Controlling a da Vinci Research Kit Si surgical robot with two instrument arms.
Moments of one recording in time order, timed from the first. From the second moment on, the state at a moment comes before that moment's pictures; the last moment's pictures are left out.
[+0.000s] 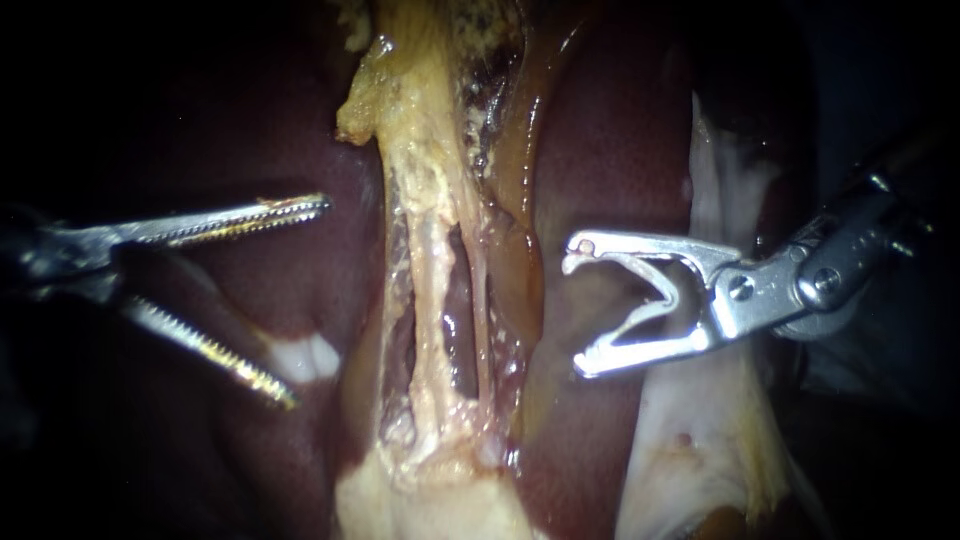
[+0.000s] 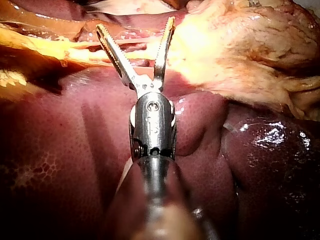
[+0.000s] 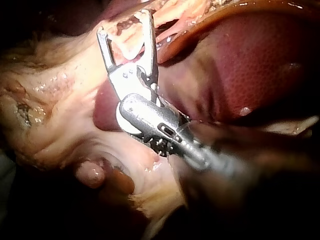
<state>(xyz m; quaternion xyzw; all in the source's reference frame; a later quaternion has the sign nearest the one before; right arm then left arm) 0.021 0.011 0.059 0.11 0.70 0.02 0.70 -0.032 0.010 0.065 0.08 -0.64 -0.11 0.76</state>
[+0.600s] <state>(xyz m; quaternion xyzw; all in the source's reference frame) 0.021 0.011 0.059 0.11 0.70 0.02 0.70 -0.034 0.014 0.065 0.08 -0.57 -0.38 0.73</state>
